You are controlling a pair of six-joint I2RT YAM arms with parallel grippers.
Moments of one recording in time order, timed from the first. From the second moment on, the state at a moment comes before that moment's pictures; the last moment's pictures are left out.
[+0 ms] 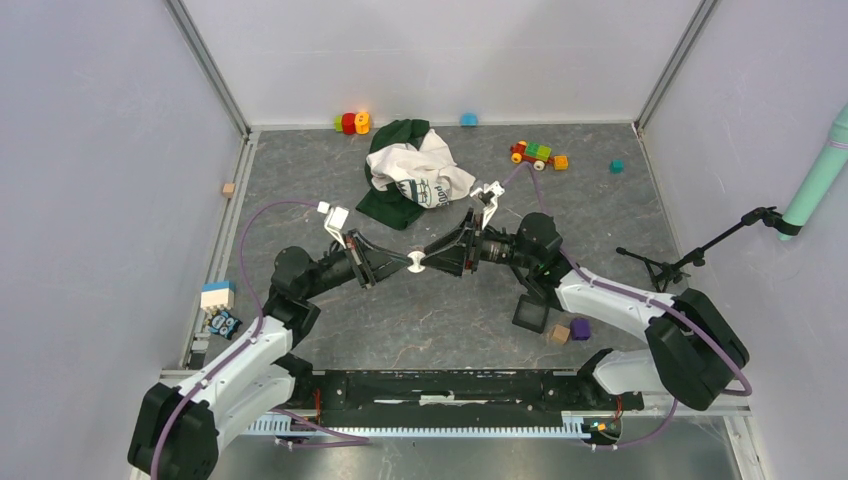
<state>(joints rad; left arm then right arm) -0.42 0.85 0.33 0.66 0.72 -0.85 0.68 1.33 0.62 0.82 -0.71 0.66</state>
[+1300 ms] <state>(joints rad) -0.62 0.80 0.16 0.59 0.50 -0.36 0.19 1.42 0.64 -0.12 -0.23 0.09</state>
